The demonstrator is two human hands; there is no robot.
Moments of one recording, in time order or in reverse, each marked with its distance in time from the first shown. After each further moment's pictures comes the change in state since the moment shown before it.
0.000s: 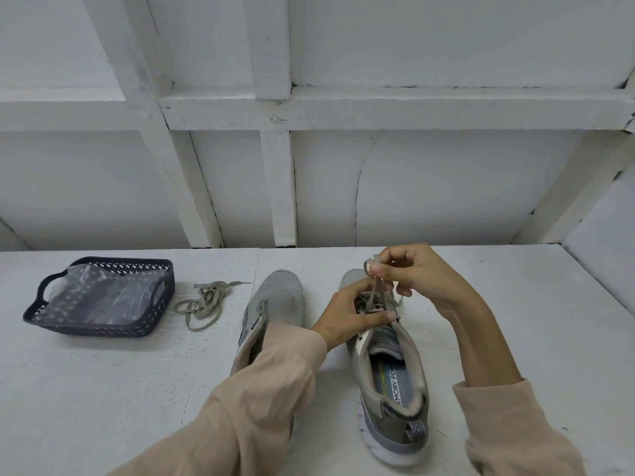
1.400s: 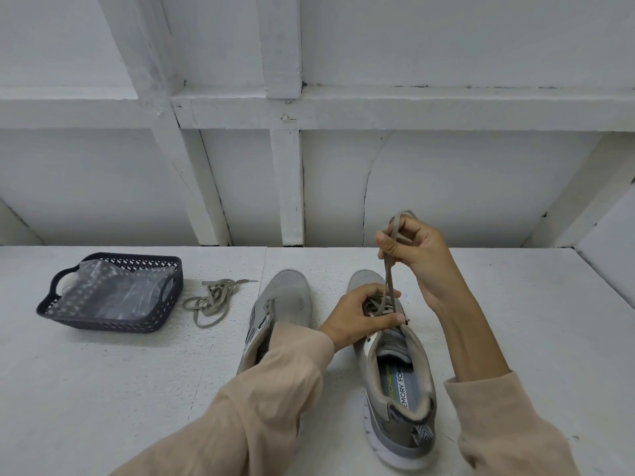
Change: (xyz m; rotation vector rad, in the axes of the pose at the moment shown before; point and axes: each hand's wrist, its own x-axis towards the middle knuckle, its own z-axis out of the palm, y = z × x) left_hand -0.003 0.004 0.001 -0.006 -0.022 -0.040; right_hand 0.020 -0.005 0.014 0.289 0.196 -0.193
